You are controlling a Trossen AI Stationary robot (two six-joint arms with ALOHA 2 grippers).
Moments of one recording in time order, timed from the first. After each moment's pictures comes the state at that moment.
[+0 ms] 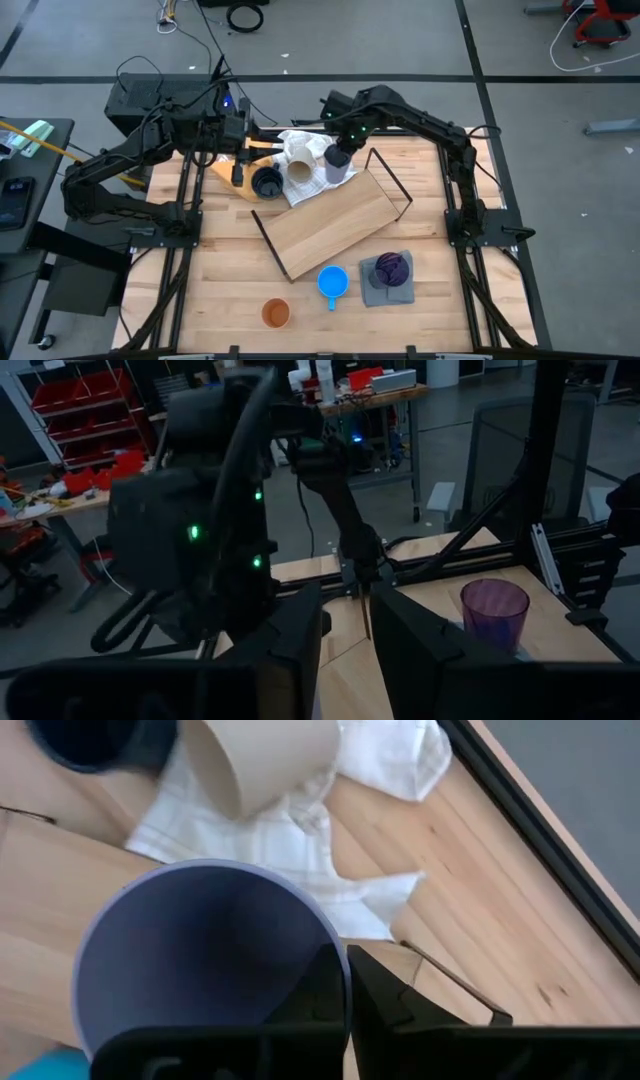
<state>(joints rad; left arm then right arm) 0.31 1.12 1.40 -0.42 0.29 0.25 -0.35 2.03 2.30 -1.57 0.07 0.37</state>
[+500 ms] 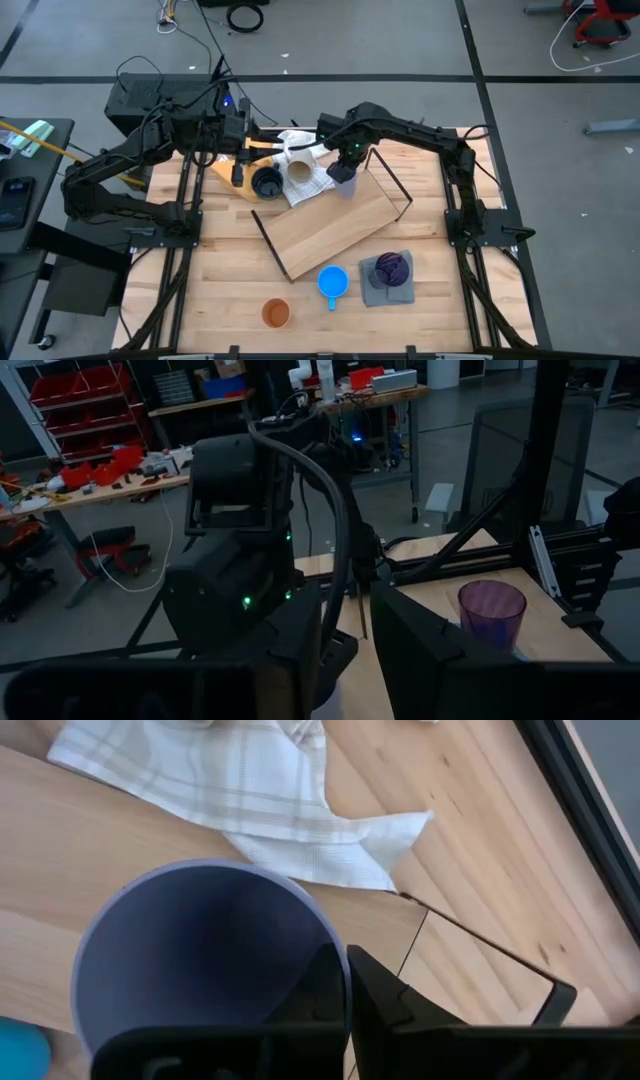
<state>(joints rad) 0.31 1.12 1.40 -0.42 0.29 0.23 -0.30 2.03 2.14 -1.57 0.11 0.39</state>
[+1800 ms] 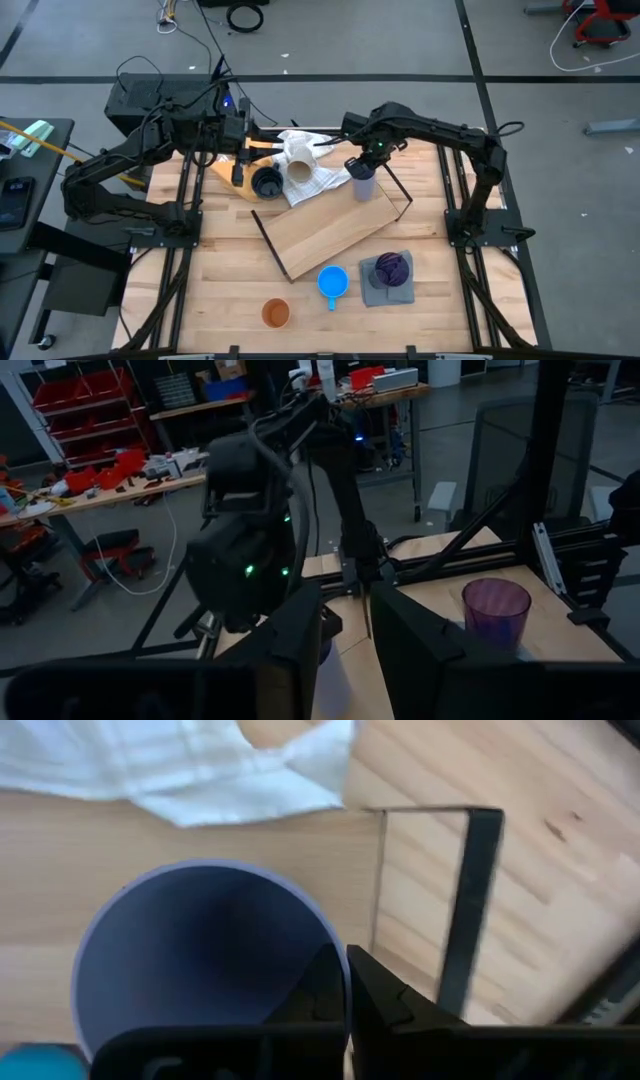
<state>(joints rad) 0.31 1.12 1.40 -0.42 0.28 0.25 -0.37 1.78 1.76 -1.46 0.06 0.65</state>
